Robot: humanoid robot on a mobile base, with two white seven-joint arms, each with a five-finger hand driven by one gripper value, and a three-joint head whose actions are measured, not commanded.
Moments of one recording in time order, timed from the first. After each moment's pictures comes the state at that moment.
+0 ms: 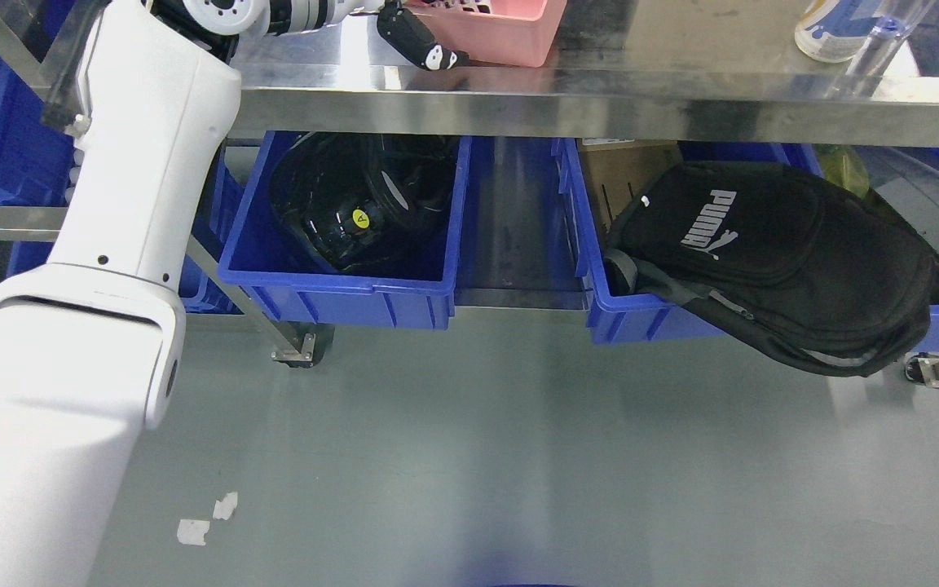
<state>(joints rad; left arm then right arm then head) -1.33 0.04 -0.36 -0.69 -0.49 -0.33 -0.92 0.00 0.00 -0.05 0.00 0.00 -0.05 0.00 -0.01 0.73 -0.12</state>
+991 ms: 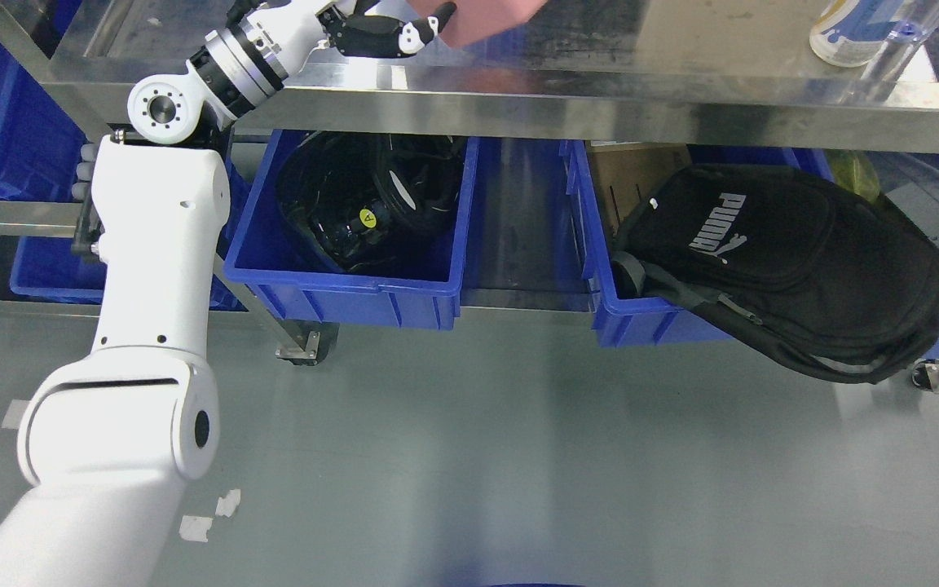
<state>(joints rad) -1.11 0.01 0.01 -0.73 0.01 -0.57 -0.94 0.00 0.00 -0.05 0.00 0.00 -0.05 0.00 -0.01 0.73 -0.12</state>
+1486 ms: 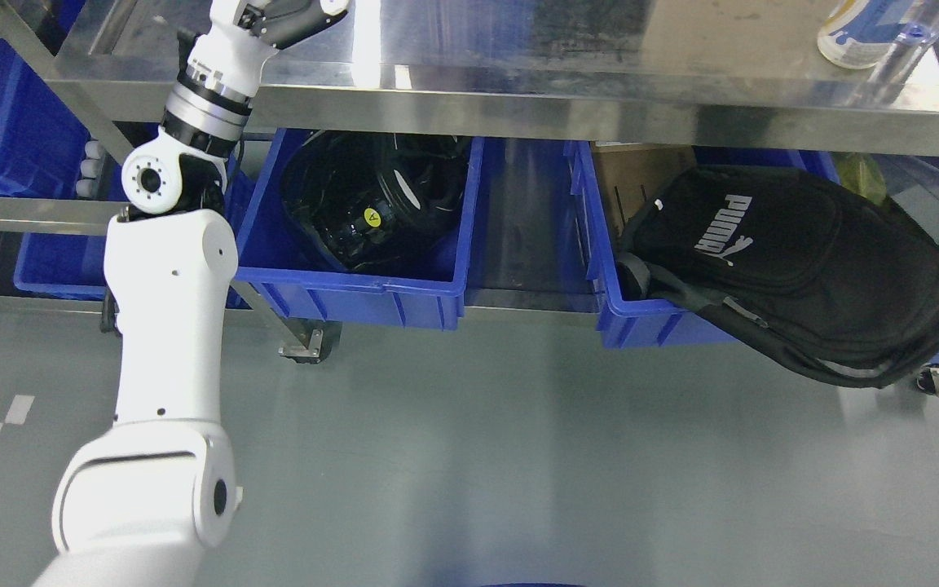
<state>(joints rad) -0.83 0.00 0.01 -1.03 0.28 -0.53 -0.58 0.00 0.00 -0.05 0.00 0.00 -0.05 0.00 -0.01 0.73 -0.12</state>
